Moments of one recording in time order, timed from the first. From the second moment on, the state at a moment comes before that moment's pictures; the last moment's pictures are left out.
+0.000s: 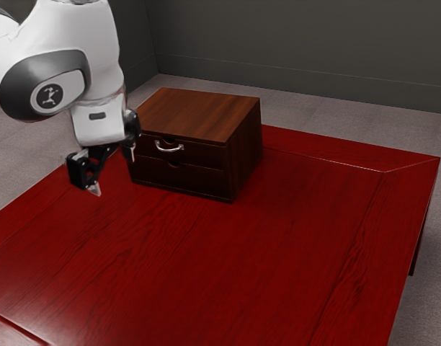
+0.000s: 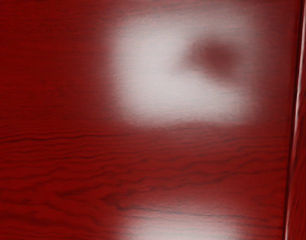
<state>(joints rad) 0.18 -0.52 -0.43 -2.12 0.04 1.71 1.38</state>
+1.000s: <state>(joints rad) 0.27 -0.12 -0.44 -1.99 0.17 2.28 1.44</state>
